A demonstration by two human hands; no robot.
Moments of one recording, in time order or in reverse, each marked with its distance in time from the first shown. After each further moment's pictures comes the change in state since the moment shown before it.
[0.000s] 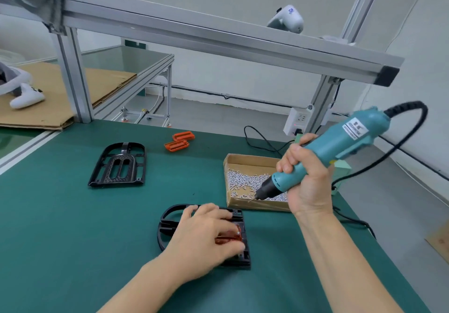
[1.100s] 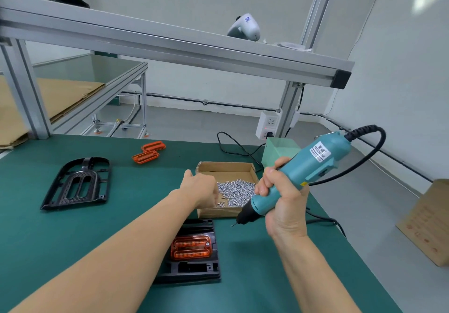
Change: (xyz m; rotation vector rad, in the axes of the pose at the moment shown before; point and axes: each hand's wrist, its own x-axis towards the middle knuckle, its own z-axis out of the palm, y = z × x) left_hand 0.149 -0.001 0.002 0.361 -0.246 -0.127; right_hand -0.015 0.000 -0.029 -0.083 0.154 -0.027
